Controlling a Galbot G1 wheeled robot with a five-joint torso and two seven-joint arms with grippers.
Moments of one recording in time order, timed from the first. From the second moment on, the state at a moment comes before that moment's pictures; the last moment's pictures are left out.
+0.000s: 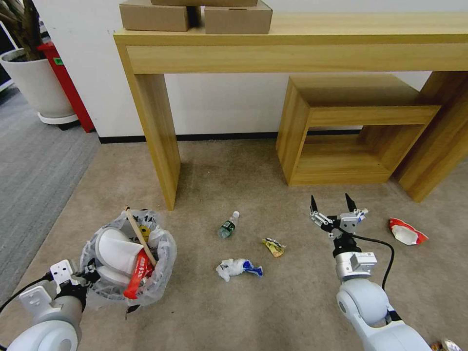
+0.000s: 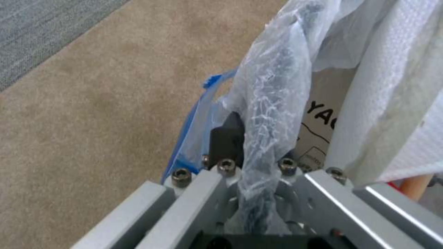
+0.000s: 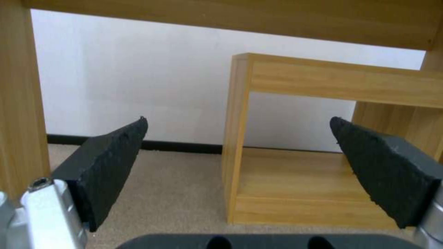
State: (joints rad) left arm 1.67 -1.25 -0.86 -2.14 -0.79 0.45 -0.38; right arm -1.31 1.11 0.37 1.83 0.25 0.25 0.28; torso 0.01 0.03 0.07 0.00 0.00
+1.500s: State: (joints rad) left arm 1.63 -1.31 -0.84 -2.09 -0.74 0.44 -0.37; right arm -0.96 1.07 -0.07 1.86 1.28 -0.35 0.93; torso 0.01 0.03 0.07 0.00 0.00
